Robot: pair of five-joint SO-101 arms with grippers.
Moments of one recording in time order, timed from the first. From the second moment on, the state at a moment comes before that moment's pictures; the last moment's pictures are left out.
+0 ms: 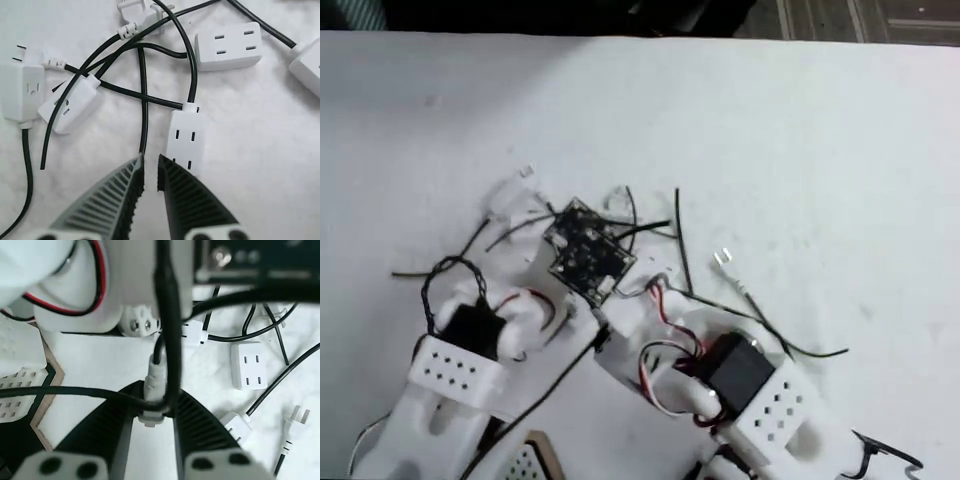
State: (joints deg) left arm 15.2 -55.8 62.9 63.1 -19.5; right arm -51.3 -54.5 39.1 79.6 7.8
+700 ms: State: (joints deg) left arm 22.0 -56.2 62.9 64.5 -19.5; right arm -56.4 -54.5 44.5 73.8 3.6
